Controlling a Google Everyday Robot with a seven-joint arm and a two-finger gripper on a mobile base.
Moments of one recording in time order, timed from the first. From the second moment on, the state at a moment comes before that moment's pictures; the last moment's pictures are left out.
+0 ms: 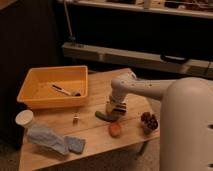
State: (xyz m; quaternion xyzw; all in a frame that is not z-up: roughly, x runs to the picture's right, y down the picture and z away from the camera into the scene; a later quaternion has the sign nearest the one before) arm 0.053 0.095 0.901 -0.27 0.01 0.35 0.90
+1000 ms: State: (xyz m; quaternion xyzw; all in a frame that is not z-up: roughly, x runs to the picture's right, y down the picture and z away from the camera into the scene) arm 0.075 0.110 0.904 -0.35 -0.04 0.27 0.89
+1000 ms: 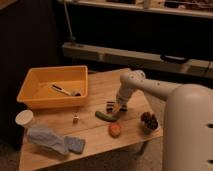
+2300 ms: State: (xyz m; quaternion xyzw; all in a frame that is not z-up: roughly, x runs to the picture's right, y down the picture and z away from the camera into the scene) arm 0.017 -0.016 0.797 -0.29 -0.05 0.36 0.88
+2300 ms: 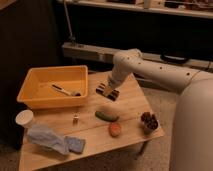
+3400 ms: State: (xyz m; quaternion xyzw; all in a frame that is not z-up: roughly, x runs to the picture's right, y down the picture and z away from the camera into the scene) arm -0.171 -0.125 0.769 -0.25 -0.10 0.34 0.90
